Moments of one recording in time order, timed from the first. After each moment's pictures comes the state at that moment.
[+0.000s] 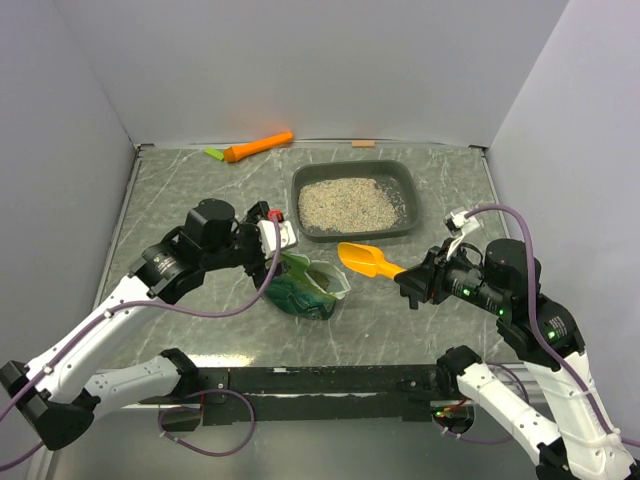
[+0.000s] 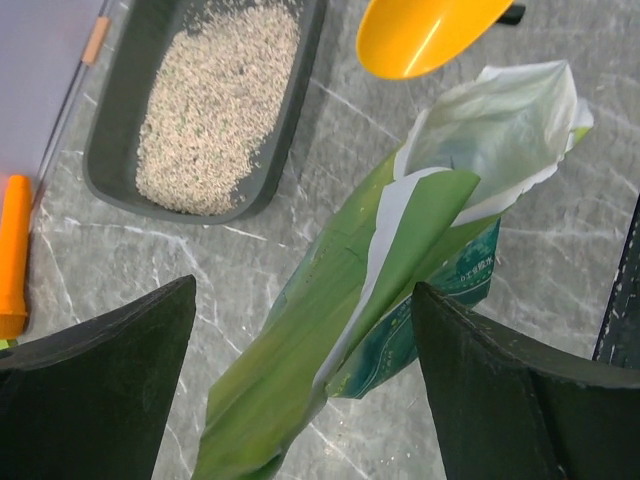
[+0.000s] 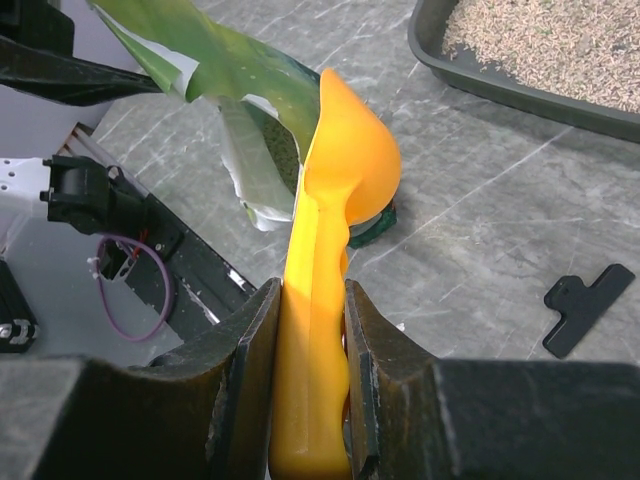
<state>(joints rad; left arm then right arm) -0.70 0.99 1.11 -0.58 0.31 0.51 0.45 0.59 1.08 -0.88 -0.35 0.29</state>
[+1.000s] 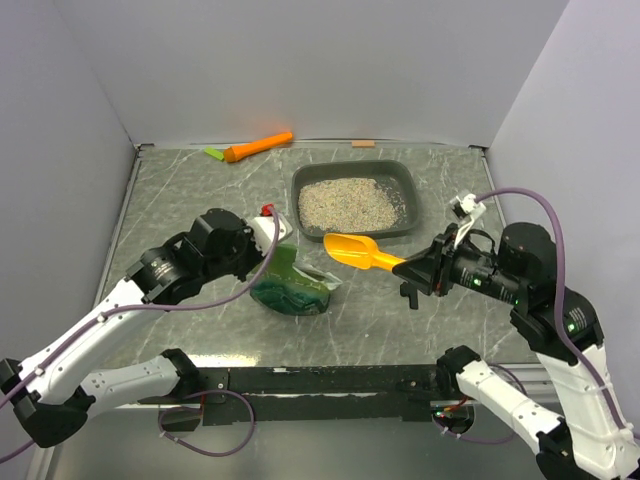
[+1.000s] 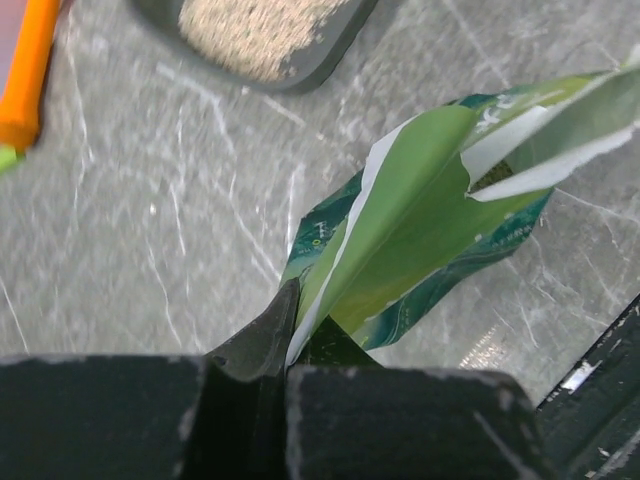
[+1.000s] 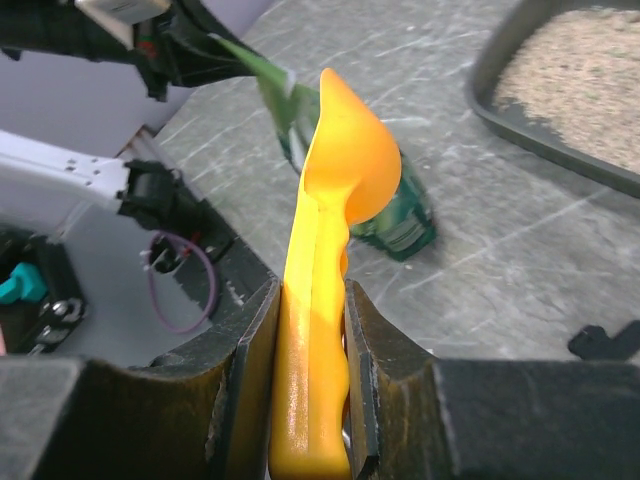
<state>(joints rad) -0.79 0.99 1.14 -0.75 -0.07 0.30 0.46 0.71 1.29 -0.92 -0.45 0.28</state>
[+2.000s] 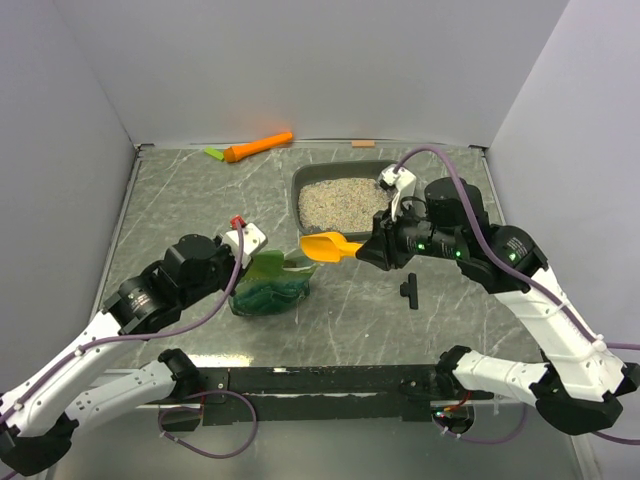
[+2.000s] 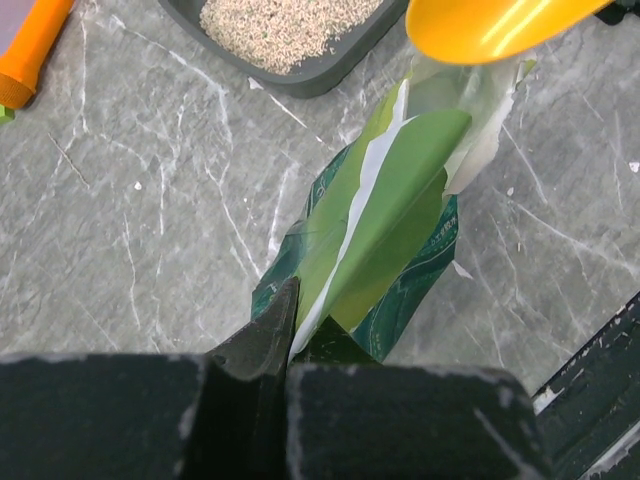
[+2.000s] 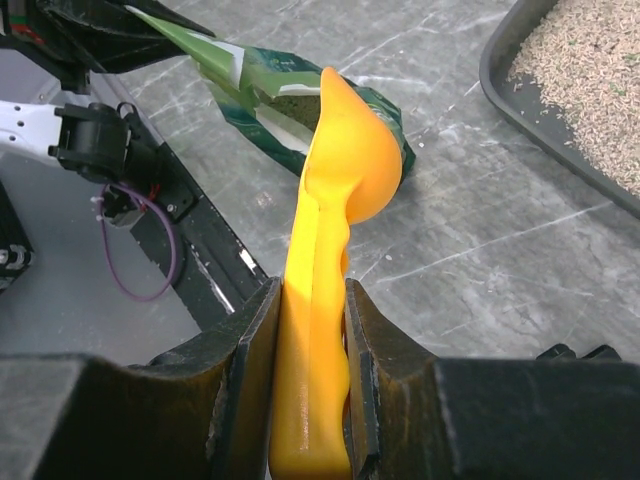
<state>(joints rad) -0.79 0.76 0.95 -0.67 -0.12 0.15 0.71 1.05 1.48 -0.96 -0.28 0.17</state>
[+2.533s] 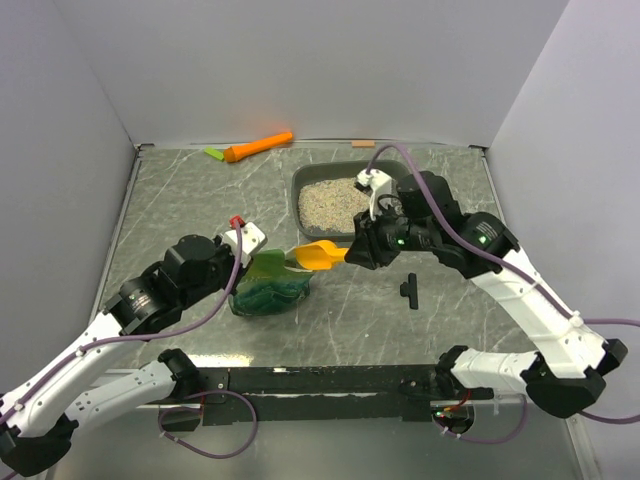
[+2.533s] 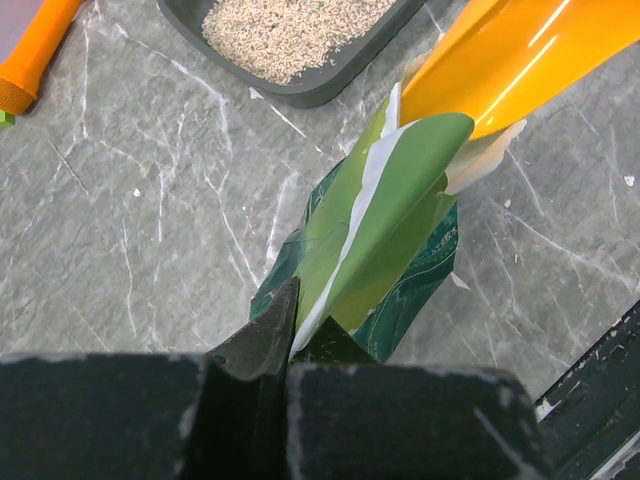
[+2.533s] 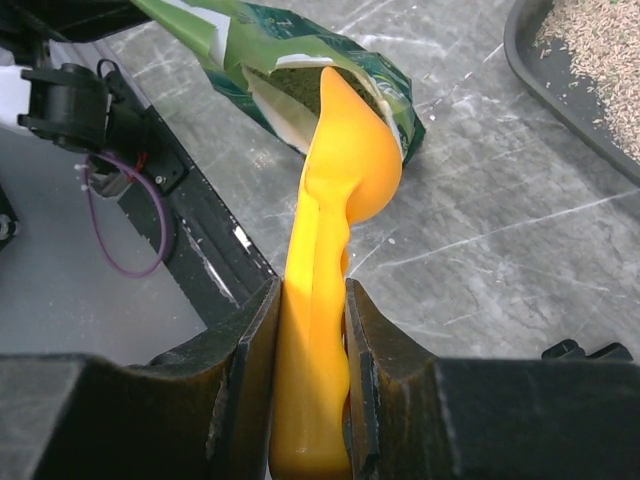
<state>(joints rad) -0.79 0.76 0.93 -0.63 -0.12 0.13 0.74 1.16 1.49 -0.98 -0.29 0.15</state>
